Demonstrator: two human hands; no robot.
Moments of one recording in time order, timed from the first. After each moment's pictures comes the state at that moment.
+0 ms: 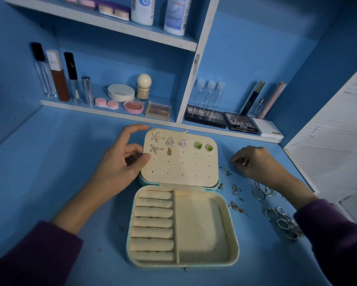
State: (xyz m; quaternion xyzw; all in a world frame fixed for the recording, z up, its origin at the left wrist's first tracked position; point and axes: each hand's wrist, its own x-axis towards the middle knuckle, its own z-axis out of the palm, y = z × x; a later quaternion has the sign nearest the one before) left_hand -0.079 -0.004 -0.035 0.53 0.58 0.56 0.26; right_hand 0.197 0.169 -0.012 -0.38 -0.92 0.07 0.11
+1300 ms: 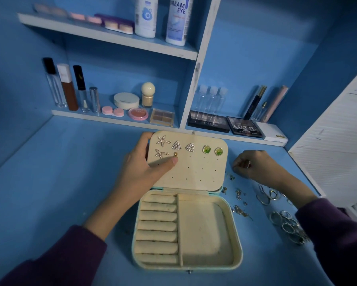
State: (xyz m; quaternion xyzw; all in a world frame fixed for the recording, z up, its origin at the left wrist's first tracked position) left_hand -0.052 0.009 -0.029 0.48 0.59 0.60 0.25; right_hand 0.192 0.172 -0.008 -0.43 -0.89 0.13 0.08
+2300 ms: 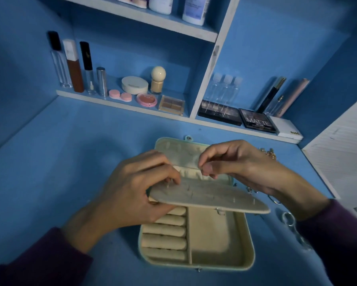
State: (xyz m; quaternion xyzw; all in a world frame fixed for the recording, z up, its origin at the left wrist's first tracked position) left_hand -0.064 -0.031 -0.033 0.76 0.48 0.43 -0.06; right_hand 0.122 0.091 0.033 -0.22 -0.75 0.62 0.10
